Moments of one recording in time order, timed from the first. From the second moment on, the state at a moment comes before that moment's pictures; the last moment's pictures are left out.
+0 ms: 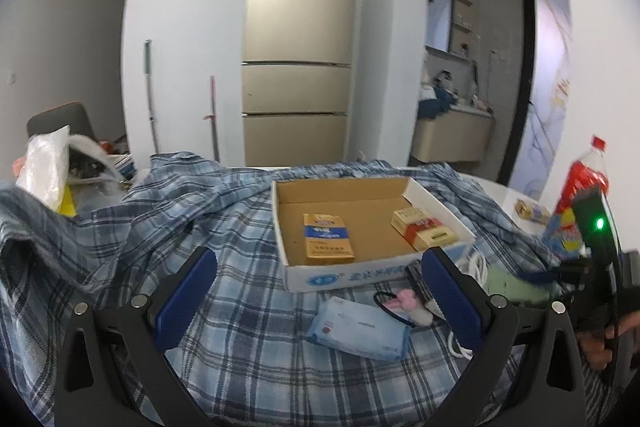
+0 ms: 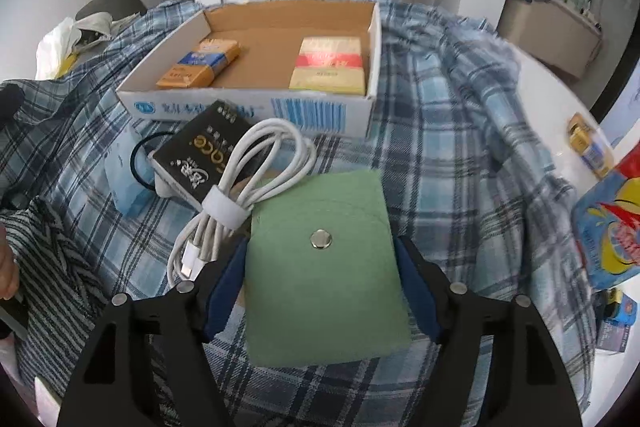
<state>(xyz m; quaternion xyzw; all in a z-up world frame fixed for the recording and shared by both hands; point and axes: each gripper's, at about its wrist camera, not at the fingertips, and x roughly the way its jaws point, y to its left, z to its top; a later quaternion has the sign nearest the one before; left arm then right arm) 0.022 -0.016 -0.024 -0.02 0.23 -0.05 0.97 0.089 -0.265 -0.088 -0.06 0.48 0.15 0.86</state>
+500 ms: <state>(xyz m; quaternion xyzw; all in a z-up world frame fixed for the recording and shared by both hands) 0.059 -0.055 -0.060 0.08 0.39 -0.16 0.90 0.070 -0.287 -0.053 -0.02 0.38 0.14 0.91</state>
